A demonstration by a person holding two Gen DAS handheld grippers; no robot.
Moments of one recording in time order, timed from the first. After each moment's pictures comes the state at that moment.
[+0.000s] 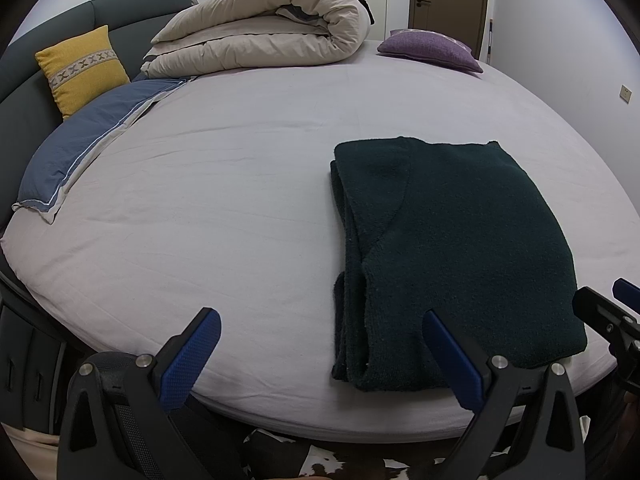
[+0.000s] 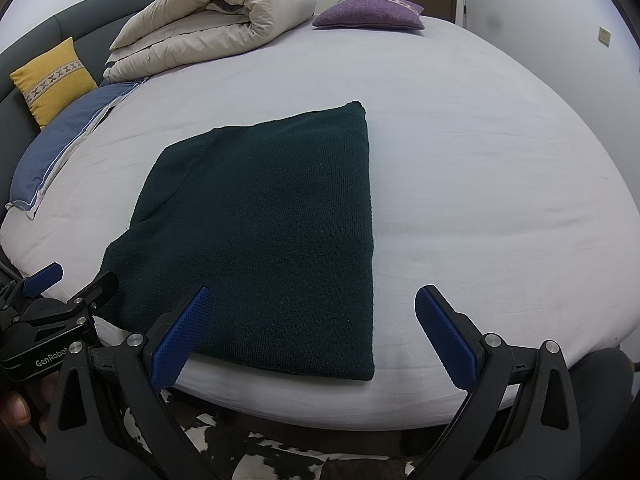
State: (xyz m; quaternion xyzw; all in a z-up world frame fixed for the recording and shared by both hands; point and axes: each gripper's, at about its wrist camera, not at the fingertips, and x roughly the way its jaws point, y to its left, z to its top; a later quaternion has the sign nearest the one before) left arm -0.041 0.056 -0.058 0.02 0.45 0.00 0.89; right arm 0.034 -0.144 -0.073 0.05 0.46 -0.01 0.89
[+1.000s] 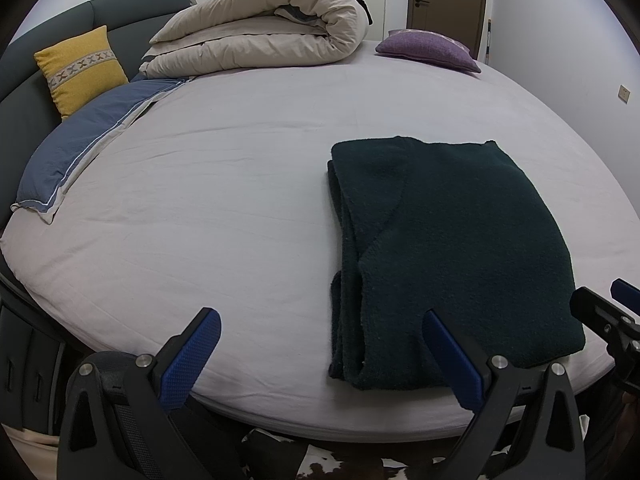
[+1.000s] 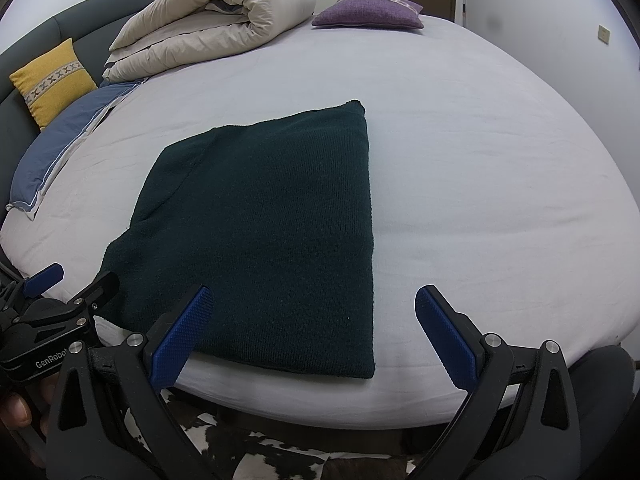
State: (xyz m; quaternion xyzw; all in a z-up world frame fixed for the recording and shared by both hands) left arm -0.039 0.053 -0.058 0.02 0.45 -0.01 0.89; right arm 0.035 -0.146 -0.073 0.05 0.46 -0.01 0.89
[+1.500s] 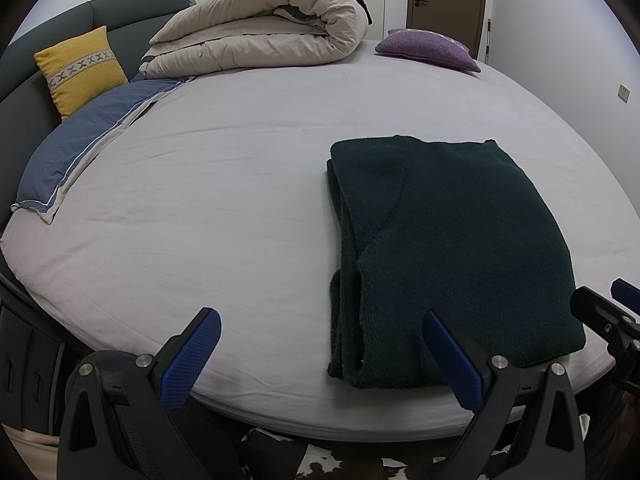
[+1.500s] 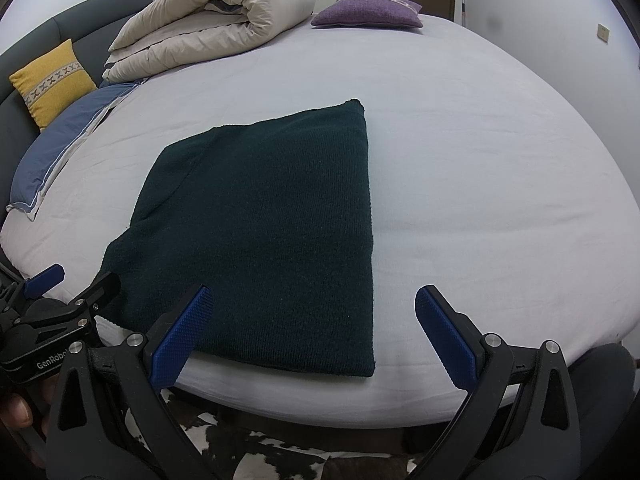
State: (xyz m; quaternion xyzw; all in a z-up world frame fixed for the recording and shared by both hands) left arm -0.040 0.053 -0.058 0.02 0.45 -0.01 0.89; right arm 0.035 -0.146 -0.073 0.05 0.46 -0.01 0.89
